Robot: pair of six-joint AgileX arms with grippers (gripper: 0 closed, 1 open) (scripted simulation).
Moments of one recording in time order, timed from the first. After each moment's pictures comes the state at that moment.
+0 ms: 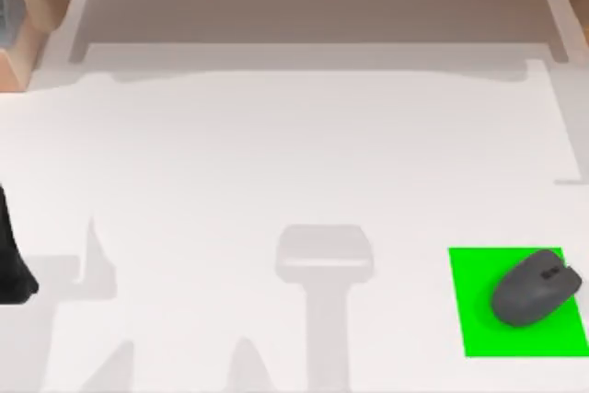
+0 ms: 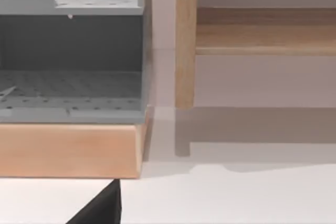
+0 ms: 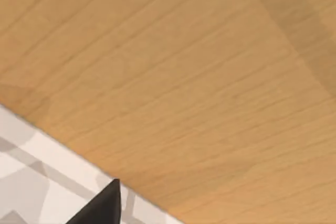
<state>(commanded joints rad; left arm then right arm) 0.00 0.00 0.00 0.00 0.00 0.00 -0.64 1.82 0.39 1.08 -0.33 -1.03</state>
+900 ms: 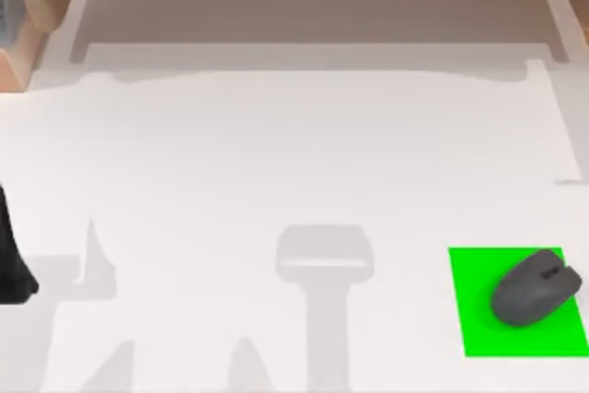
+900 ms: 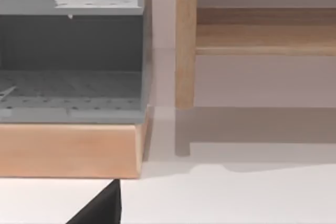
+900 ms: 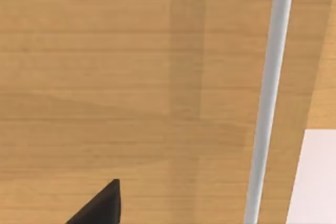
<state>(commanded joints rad) 0.00 0.00 0.00 0.00 0.00 0.00 -0.68 2.02 0.38 1.64 -0.55 -1.55</state>
